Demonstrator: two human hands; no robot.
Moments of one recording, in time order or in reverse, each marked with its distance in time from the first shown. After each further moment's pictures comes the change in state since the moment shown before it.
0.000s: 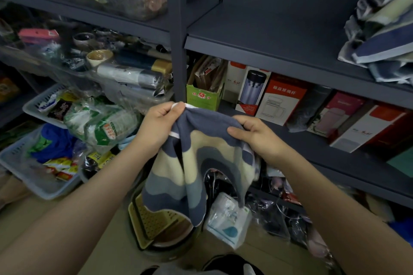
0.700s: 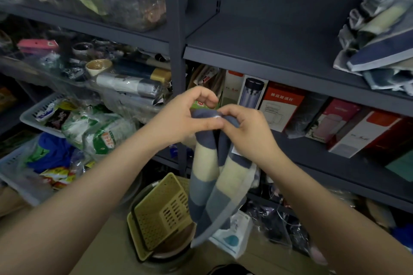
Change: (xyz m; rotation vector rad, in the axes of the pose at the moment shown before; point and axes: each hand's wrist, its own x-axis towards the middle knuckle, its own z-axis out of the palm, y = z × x) left_hand 0.002 0.071 0.015 0.276 -0.415 0.238; right_hand 0.002 -0.045 0.023 -0.502 0.364 -0.322
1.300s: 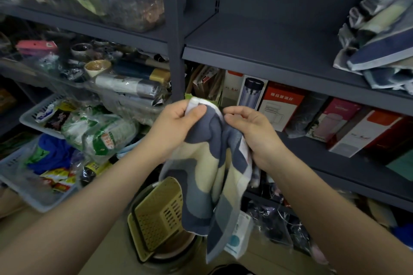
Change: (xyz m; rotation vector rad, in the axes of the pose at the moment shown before) left_hand -0.009 -0.021 0.012 -0.230 0.241 -0.113; right_hand 0.001 0.020 0.002 0.807 0.005 0.527
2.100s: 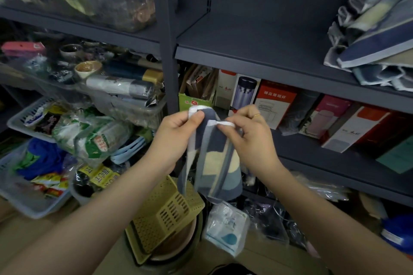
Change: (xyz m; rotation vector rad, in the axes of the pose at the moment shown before) left_hand -0.016 0.001 0.021 -0.268 0.061 -0.189; right_hand -0.017 0.013 -0.004 -0.845 0.194 -0.566
